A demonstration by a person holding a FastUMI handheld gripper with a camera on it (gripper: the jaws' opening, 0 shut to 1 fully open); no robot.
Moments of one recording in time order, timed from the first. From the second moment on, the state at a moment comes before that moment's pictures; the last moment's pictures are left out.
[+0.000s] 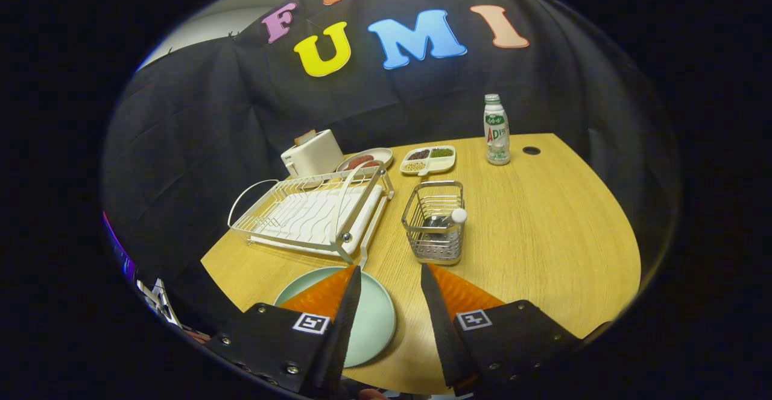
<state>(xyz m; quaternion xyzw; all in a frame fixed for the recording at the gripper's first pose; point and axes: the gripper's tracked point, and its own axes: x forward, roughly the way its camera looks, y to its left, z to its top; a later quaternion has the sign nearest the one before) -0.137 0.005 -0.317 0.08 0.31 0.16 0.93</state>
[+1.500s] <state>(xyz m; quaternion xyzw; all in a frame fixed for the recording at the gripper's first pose) -0.007 -0.023 -0.329 0.01 0.06 0.09 0.99</state>
